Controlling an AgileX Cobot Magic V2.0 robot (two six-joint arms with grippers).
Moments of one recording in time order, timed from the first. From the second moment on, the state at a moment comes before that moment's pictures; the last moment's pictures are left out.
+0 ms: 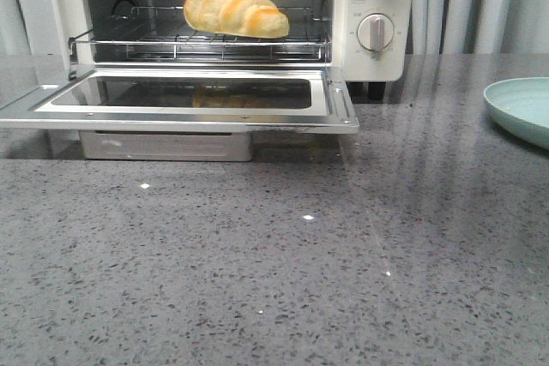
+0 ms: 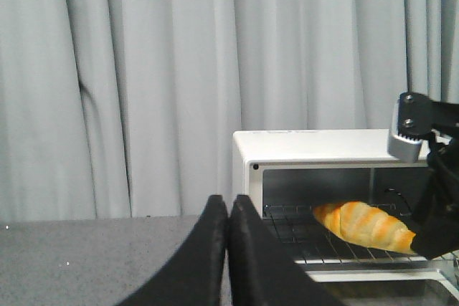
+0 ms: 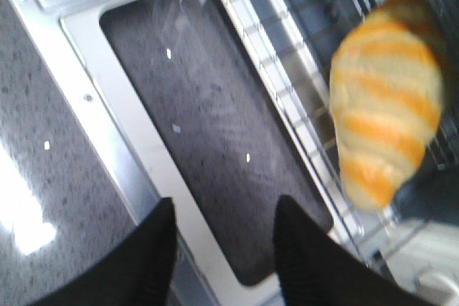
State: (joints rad) left arm 0.00 0.00 -0.60 -0.24 0.51 0.15; right arm 0.84 1.84 -1.98 -0.29 1.22 -0.16
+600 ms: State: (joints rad) left arm 0.01 0.00 -0.45 -0.34 0.45 0.15; right arm 0.84 1.70 -1.89 -0.34 1.25 0.02
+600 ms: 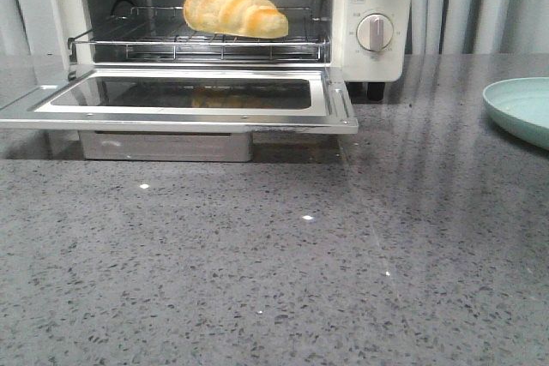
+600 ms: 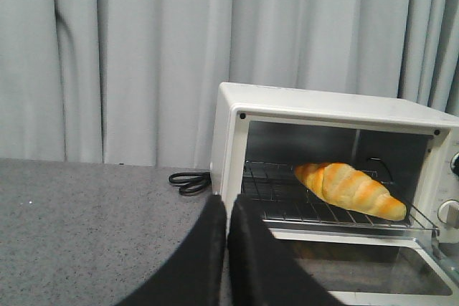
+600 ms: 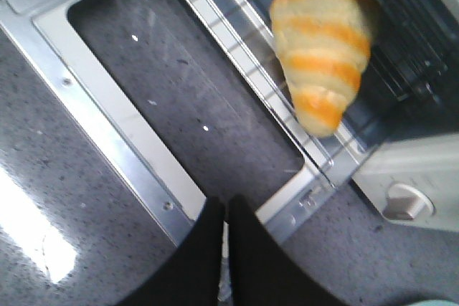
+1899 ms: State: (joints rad) left arm 0.01 0.00 -0.21 -0.42 0.28 0.15; right arm 0.81 1.06 -1.06 -0.56 1.20 0.42
